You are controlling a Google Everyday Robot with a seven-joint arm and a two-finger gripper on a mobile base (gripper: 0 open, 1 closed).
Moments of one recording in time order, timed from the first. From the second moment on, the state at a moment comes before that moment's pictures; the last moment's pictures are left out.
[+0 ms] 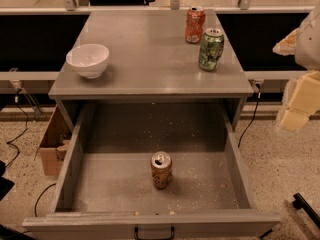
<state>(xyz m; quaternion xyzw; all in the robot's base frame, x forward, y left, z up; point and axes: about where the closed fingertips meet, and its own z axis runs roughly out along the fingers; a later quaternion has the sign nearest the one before) 0.438 -0.217 0.977 -0.60 0.78 -0.03 0.16</state>
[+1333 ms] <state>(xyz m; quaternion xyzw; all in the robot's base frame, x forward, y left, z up) 0.427 -0.227 0.910 -0.55 0.79 0.07 0.28</state>
